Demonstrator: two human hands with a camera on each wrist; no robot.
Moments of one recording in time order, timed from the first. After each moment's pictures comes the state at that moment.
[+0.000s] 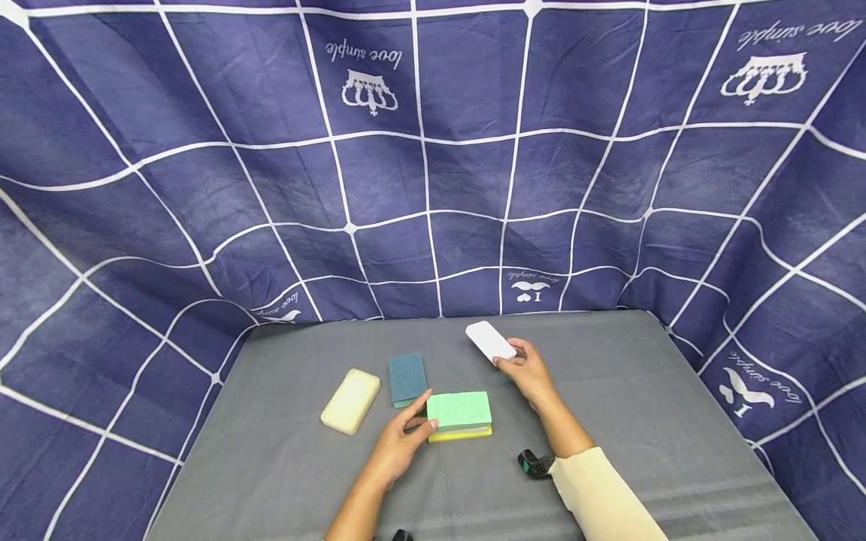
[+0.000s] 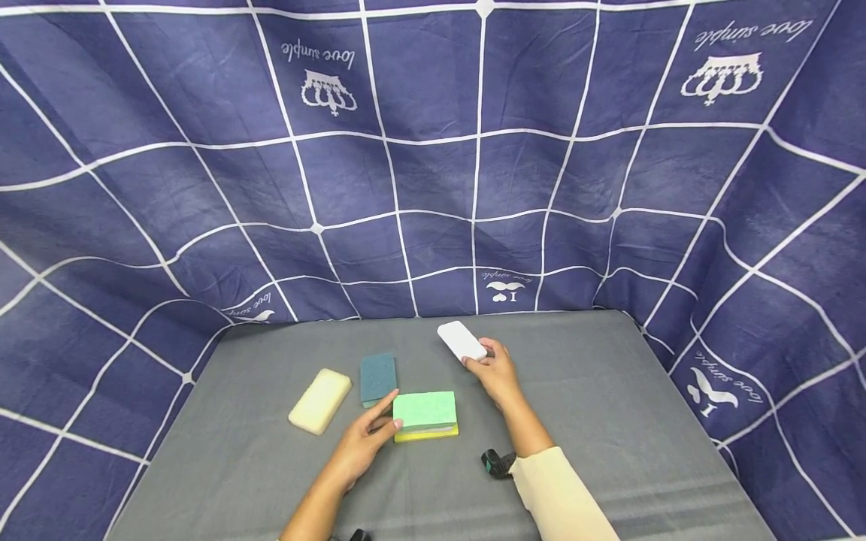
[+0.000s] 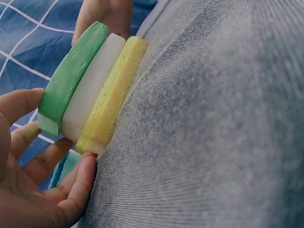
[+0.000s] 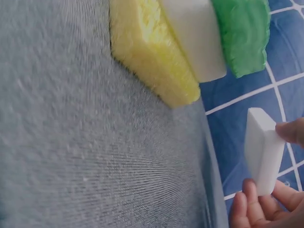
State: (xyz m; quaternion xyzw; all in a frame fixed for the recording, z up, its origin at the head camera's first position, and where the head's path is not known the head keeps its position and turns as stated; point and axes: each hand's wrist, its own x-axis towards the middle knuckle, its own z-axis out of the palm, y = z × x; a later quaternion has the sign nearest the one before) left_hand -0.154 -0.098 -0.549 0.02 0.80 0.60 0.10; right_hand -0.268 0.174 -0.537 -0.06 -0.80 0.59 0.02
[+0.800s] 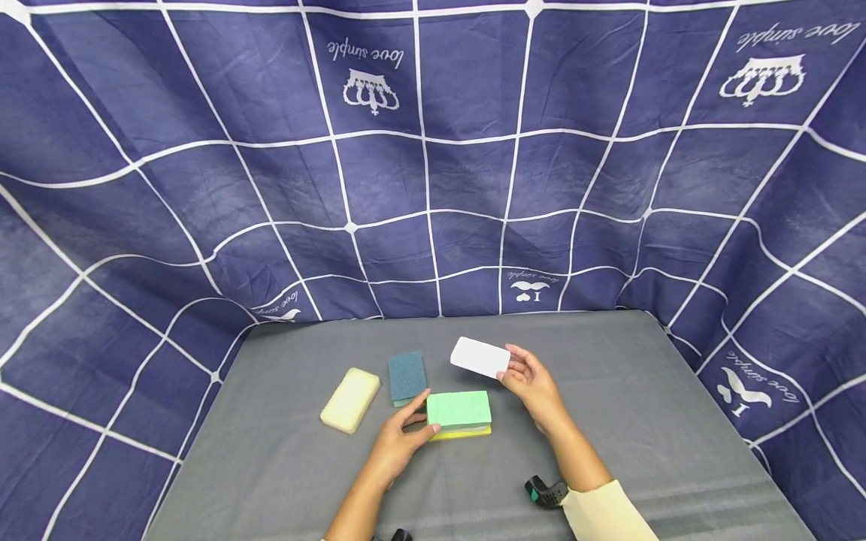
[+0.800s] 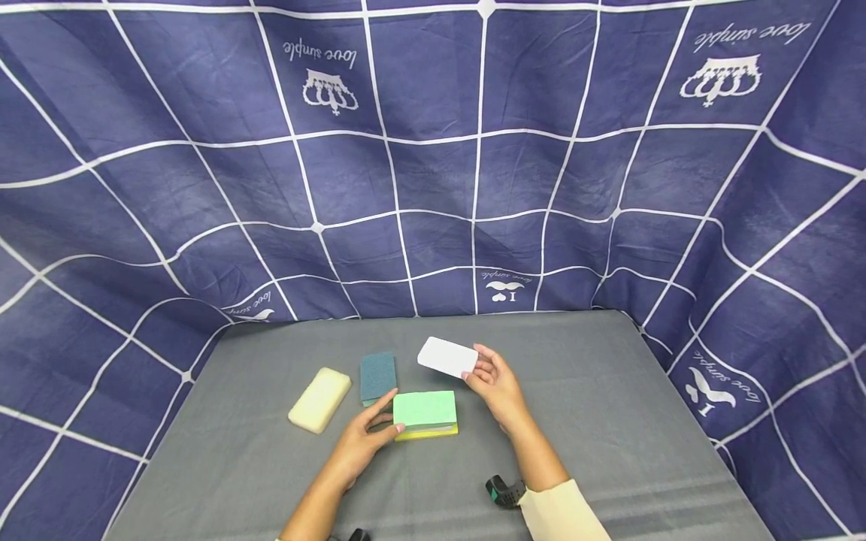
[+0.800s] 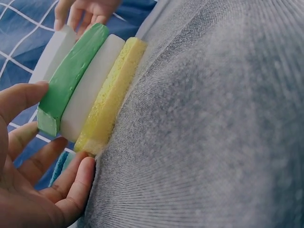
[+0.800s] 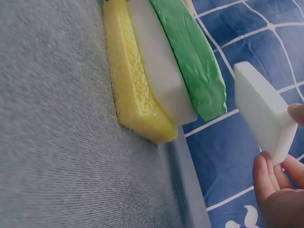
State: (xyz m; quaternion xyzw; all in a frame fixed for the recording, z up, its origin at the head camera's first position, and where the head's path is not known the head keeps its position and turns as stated) left_hand -0.156 -0.097 -0.550 0.01 0.78 0.63 0.09; right_hand -0.222 0.176 -0.519 0.04 -0.69 0.72 0.00
